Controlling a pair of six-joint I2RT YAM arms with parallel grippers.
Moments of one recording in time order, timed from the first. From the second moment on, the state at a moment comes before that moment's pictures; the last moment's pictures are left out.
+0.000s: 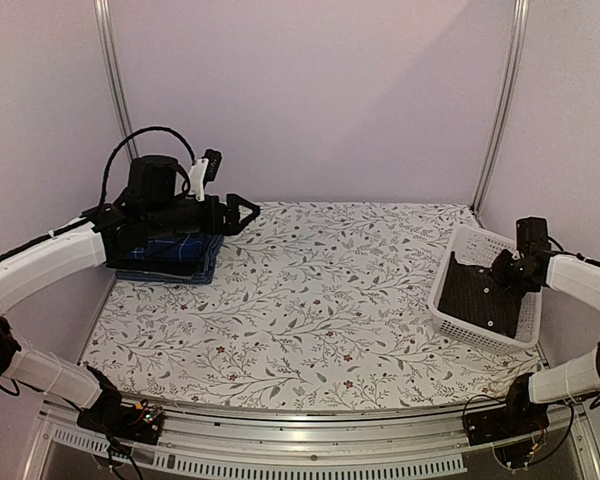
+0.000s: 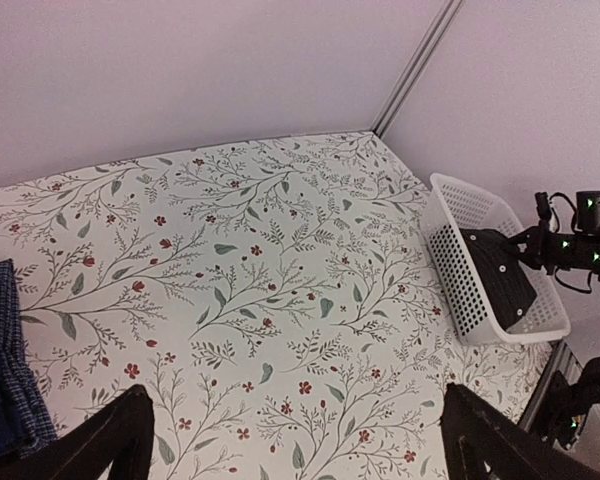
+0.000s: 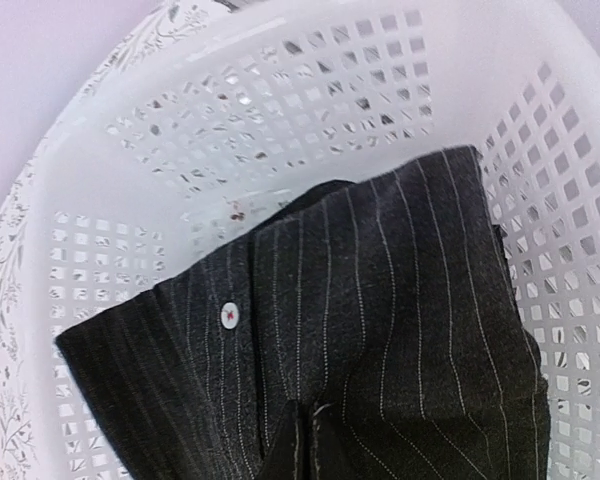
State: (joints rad) left arm -0.59 1.30 1.09 -0.17 0.17 -0.33; right arm -0.10 1.25 0.69 -0.30 0.11 0.62
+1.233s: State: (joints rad) left arm -0.59 1.31 1.13 -0.19 0.15 -0.34; right arm 0.60 1.59 1.86 -0.31 -0.07 0.33
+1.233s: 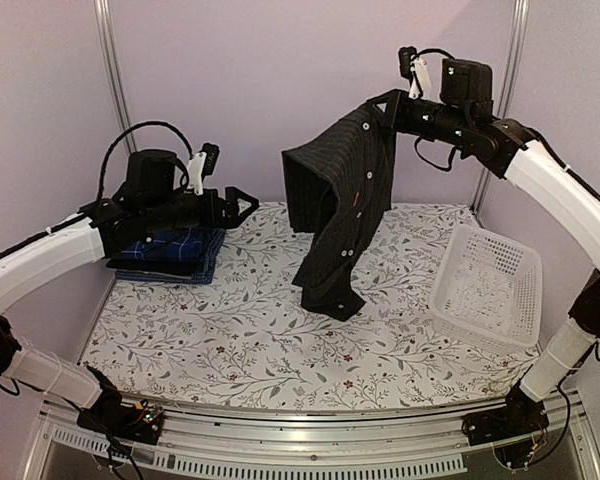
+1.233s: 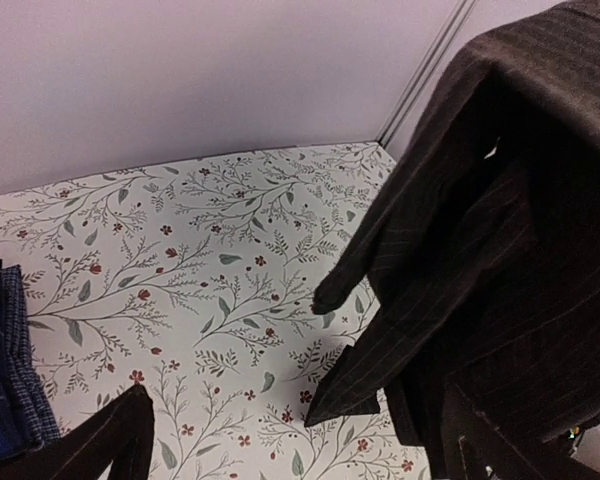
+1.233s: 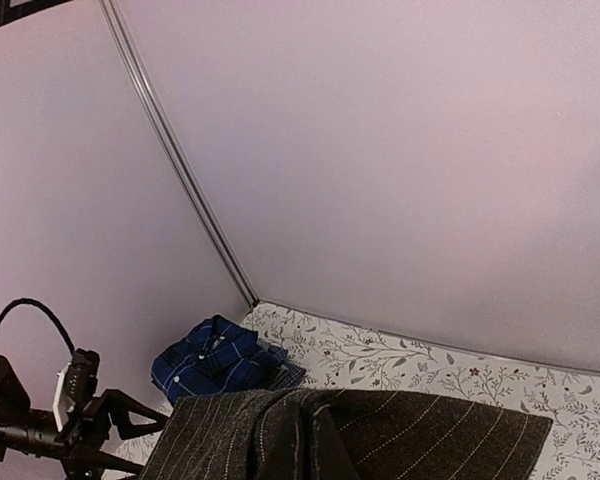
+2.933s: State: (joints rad) left arm -0.84 1.89 1.24 -0.01 0.37 -0.66; right arm 0.74 1.31 0.80 -0.13 0.01 0.40
